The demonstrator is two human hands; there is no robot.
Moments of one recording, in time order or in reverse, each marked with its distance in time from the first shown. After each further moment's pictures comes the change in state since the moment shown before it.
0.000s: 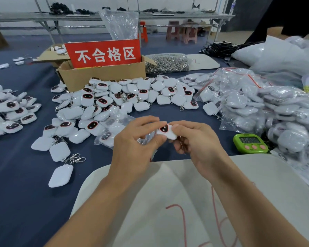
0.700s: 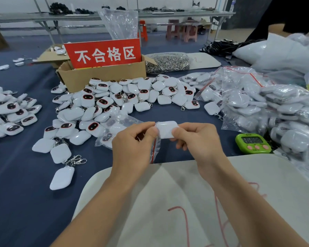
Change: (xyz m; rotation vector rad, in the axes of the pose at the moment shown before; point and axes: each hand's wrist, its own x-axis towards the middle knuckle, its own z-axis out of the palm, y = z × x) left_hand 0.005 -0.007 0.006 -0.001 0.120 -0.220; right_hand 0.004 0.008 0.002 -0.221 0.157 -0.114
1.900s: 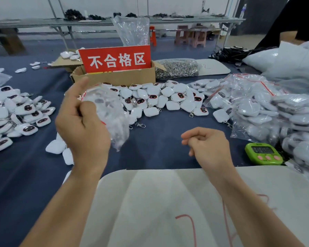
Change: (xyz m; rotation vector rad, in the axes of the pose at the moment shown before) left_hand 0.047 0.017 -0.073 -0.088 0.632 0.299; right_hand 0.009 0.008 0.000 -0.132 0.122 0.022
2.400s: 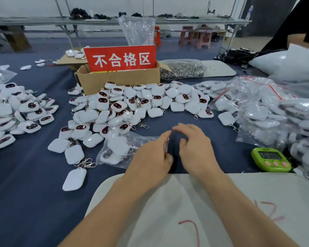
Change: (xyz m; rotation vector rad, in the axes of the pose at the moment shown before) left_hand -0.082 -0.020 0.036 0.507 -1.134 -0.010; right_hand 0.026 0.020 0.034 -0.425 -0.097 -0.331
